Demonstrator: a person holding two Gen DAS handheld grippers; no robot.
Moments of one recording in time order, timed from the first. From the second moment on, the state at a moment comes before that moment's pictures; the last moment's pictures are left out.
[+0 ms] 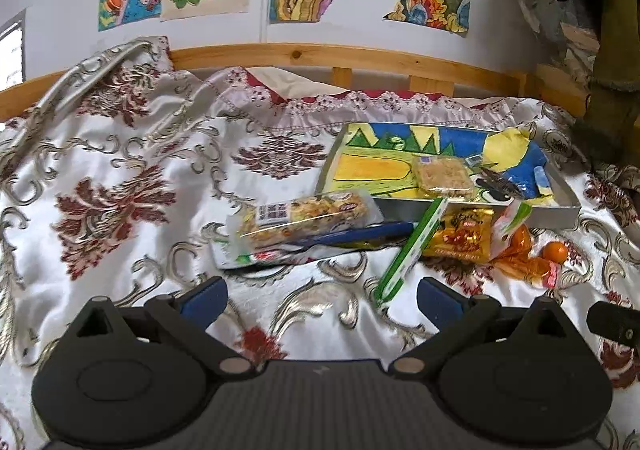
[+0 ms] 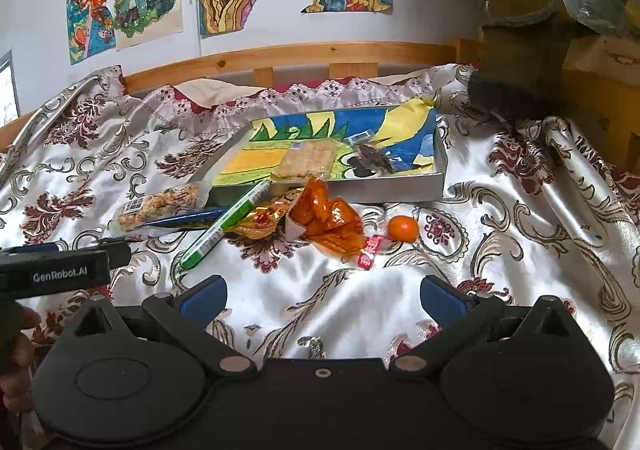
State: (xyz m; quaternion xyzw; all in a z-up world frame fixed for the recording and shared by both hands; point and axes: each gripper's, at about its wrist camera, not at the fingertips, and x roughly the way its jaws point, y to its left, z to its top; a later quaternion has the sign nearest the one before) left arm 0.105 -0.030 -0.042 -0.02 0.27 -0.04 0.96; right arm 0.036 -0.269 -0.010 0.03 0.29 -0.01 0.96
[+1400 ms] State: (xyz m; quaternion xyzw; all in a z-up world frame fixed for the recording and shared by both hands) left arm 0.224 -0.074 -0.076 0.05 0.36 -0.26 0.89; right arm 0.208 -0.275 -0.078 -0.15 0.34 0.12 0.92
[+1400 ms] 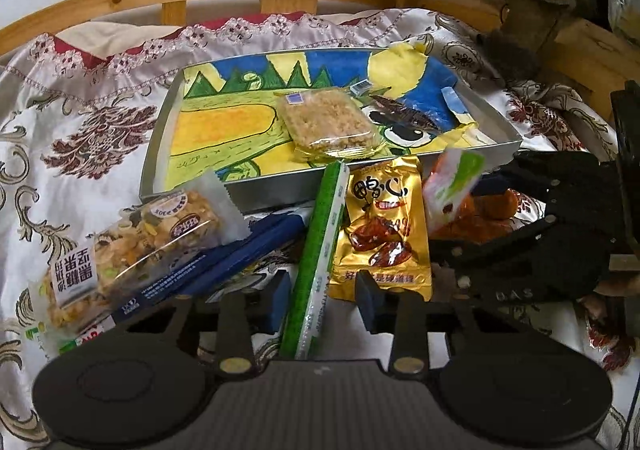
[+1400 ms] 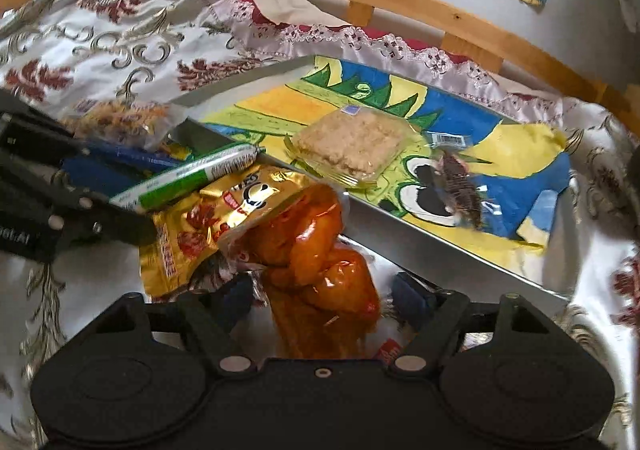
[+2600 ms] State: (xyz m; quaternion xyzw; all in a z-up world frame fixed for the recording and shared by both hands) left arm 0.183 -0.056 -0.075 -0.11 0.47 -0.20 0.85; right arm 0.106 -0.263 -0.036 -0.04 0.35 0.04 0.93
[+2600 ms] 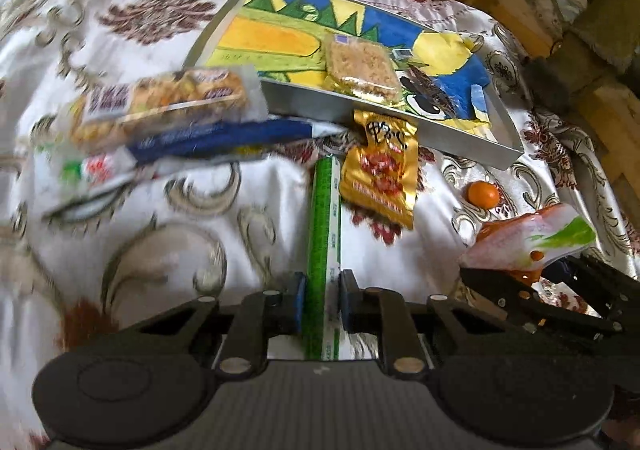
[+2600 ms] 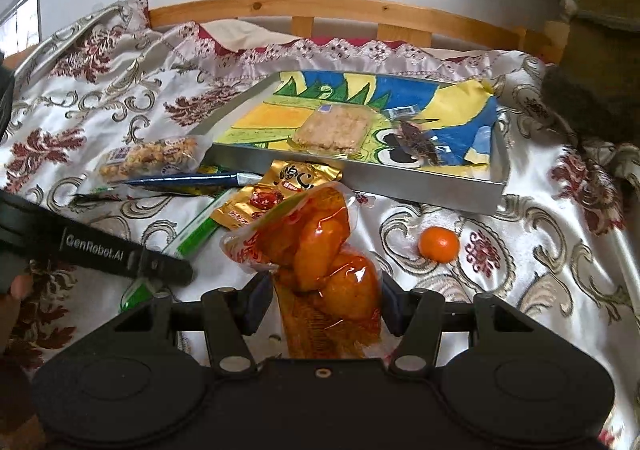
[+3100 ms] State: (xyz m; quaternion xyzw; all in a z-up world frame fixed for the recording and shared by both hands) left arm 0.133 -0.058 -0.052 -0.13 0.49 -0.19 0.84; right arm 0.057 -0.277 -0.010 0.00 0.33 0.01 0.94
